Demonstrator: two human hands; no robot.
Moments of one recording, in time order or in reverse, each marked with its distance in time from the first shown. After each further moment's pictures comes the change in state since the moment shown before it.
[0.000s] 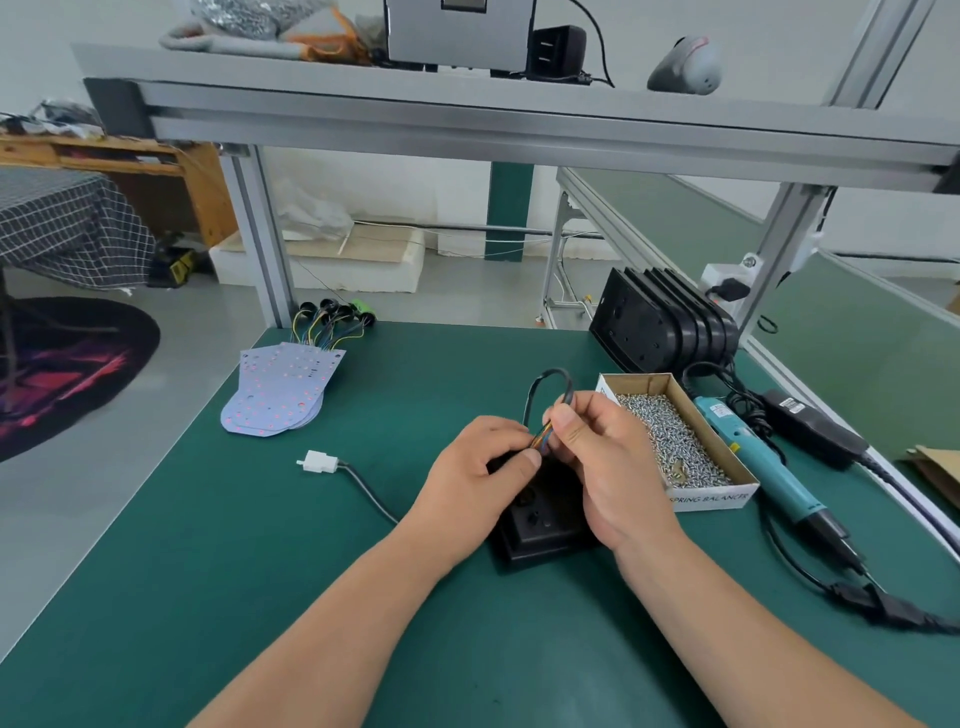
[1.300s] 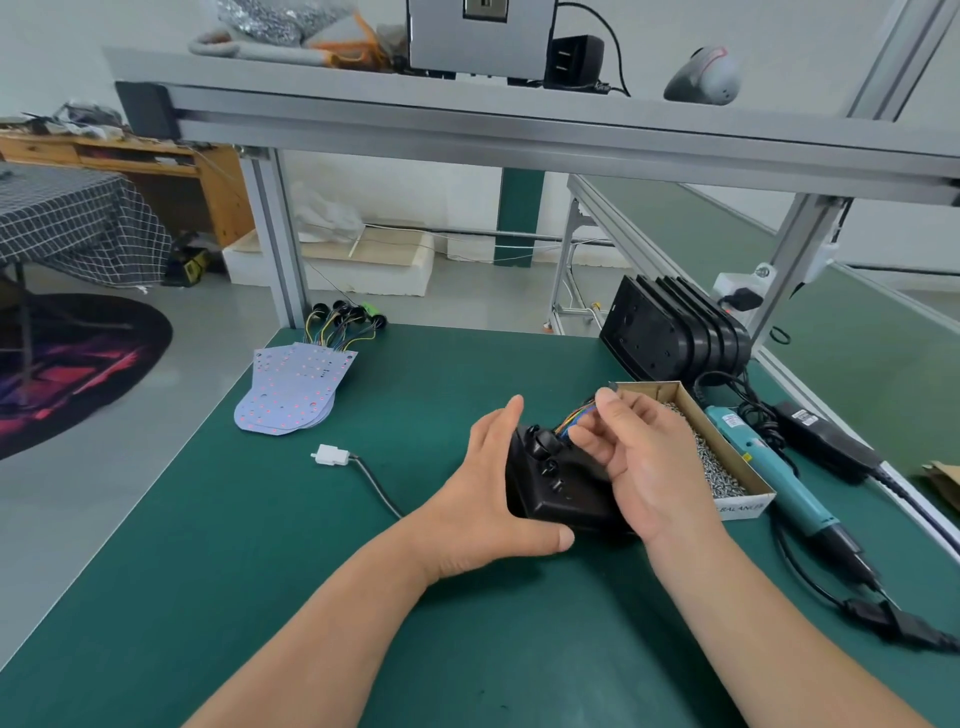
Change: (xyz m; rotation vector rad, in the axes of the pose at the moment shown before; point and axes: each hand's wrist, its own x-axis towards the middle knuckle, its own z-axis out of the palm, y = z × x) left_hand -0.008 -0.001 -0.013 0.123 -0.250 -0.097; right_hand 0.016 -0.009 -0.018 0.246 0.127 0.102
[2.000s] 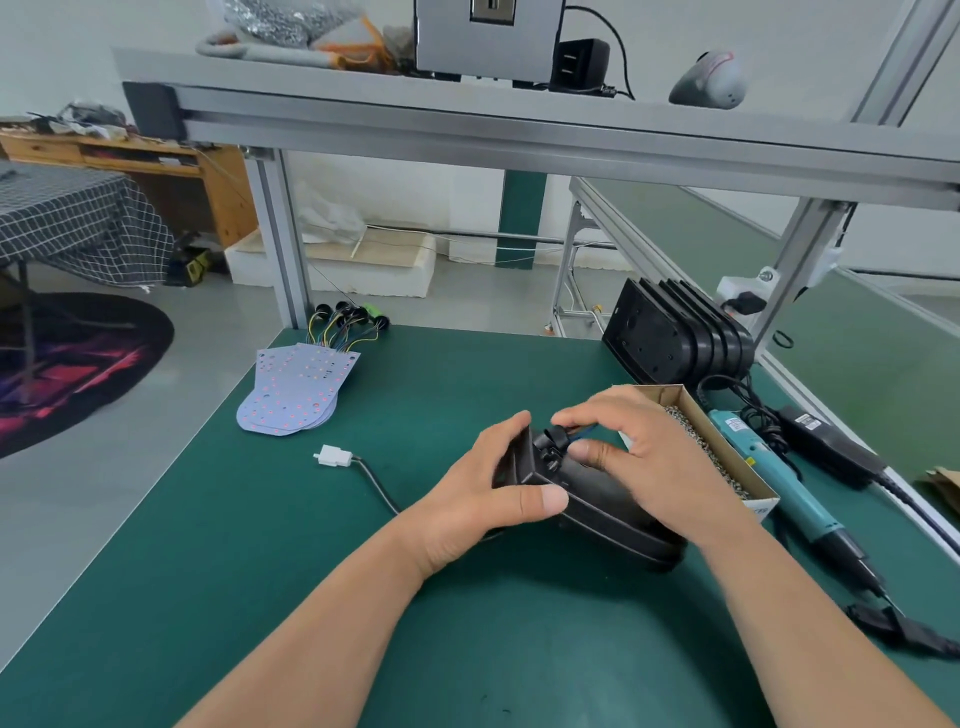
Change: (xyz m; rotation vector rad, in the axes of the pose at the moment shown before) left_hand -0.003 0.005 -0.011 -0.277 -0.033 -0.091; right_hand 0.003 -0.030 -0.019 -1.106 -0.495 -0.448
